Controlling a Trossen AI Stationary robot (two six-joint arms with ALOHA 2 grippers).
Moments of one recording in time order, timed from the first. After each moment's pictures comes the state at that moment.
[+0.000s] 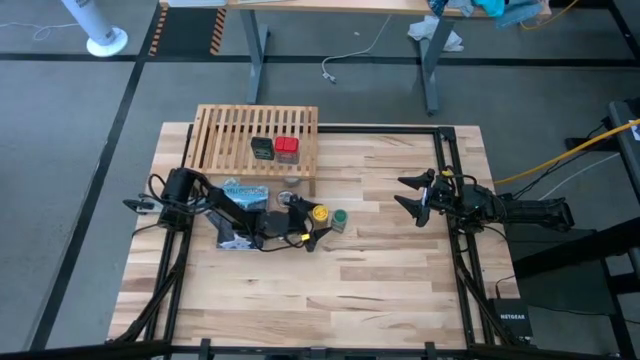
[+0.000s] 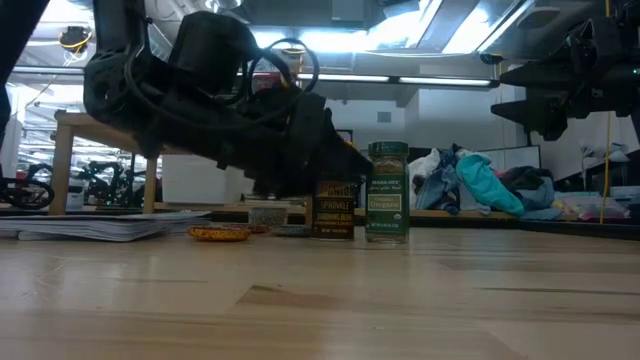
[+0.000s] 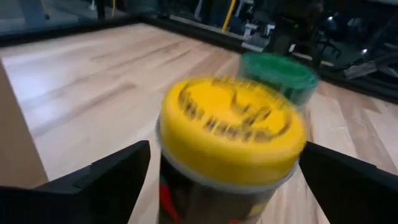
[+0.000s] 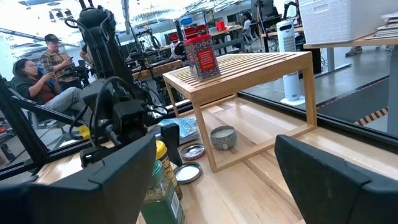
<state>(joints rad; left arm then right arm) -0.15 1.98 0.68 1.08 -0.48 -0.31 0.00 0.04 0.01 0.06 0.30 0.26</state>
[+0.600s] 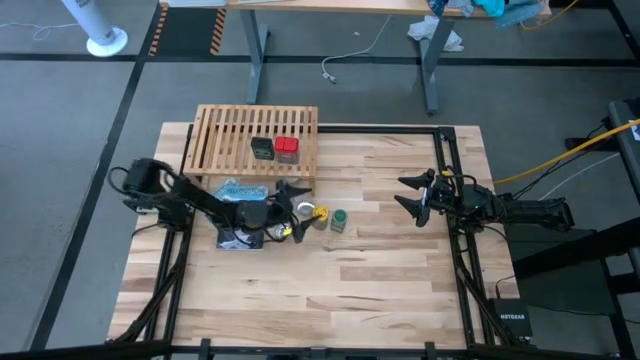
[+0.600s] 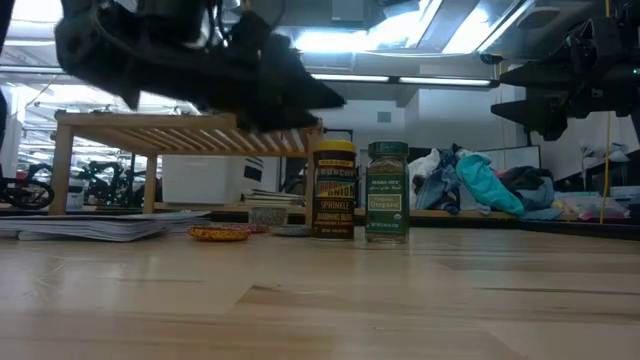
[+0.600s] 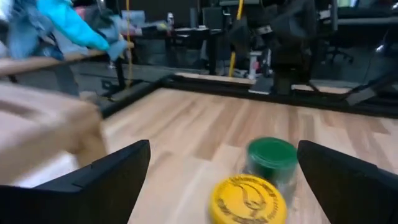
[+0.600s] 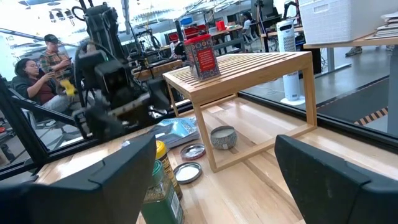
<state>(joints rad) -0.15 1.68 0.57 1.03 -0.56 -0.04 0.00 0.04 0.01 0.06 0.30 0.26</state>
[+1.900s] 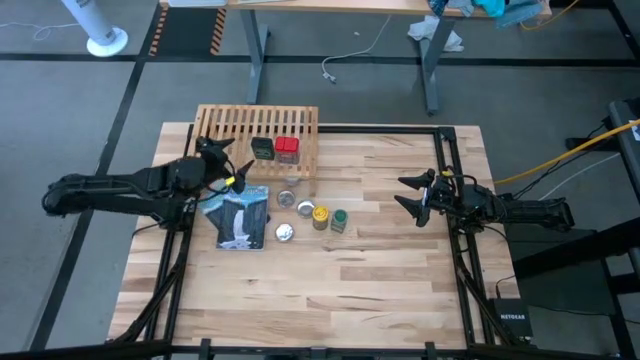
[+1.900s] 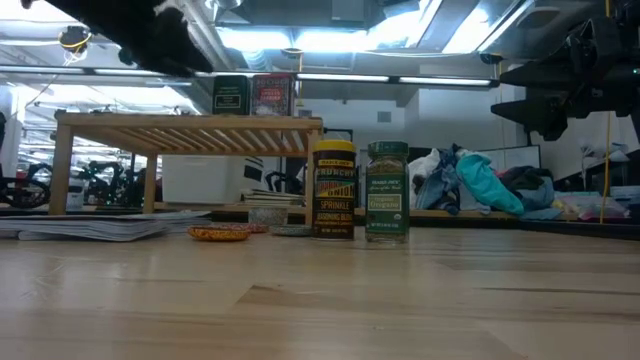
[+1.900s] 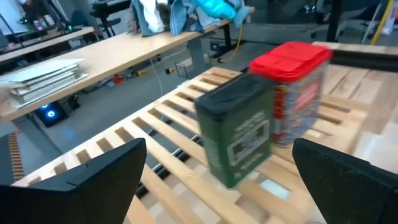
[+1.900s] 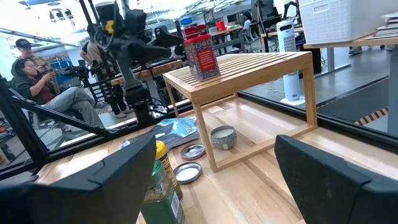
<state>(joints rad) 0.11 0.64 0.57 -0.24 -0.75 -0.03 0.00 0.04 0.01 0.06 0.30 0.26</state>
